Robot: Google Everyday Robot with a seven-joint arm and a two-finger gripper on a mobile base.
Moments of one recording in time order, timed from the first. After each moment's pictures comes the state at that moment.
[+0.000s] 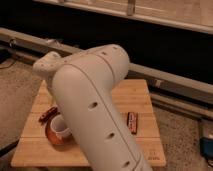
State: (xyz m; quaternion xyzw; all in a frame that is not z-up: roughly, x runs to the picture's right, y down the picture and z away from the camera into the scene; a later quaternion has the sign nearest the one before) arm -0.266 0.062 0.835 -0.31 0.10 0.37 0.87
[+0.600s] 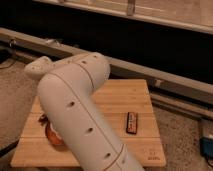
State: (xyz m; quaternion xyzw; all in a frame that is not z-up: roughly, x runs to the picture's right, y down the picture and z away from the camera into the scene) arm -0.313 0.089 0.862 -0.34 0.15 0.40 0.83
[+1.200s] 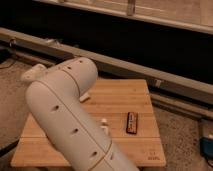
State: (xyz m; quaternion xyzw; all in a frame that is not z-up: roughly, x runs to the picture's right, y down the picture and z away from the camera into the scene) arm -0.325 0.120 0.891 -0.31 0.19 0.42 0.83
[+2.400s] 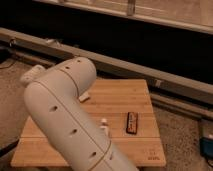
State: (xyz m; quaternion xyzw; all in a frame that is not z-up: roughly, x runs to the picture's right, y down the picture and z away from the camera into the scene) arm -0.331 0.112 0.892 -0.29 0.17 0.42 0.84
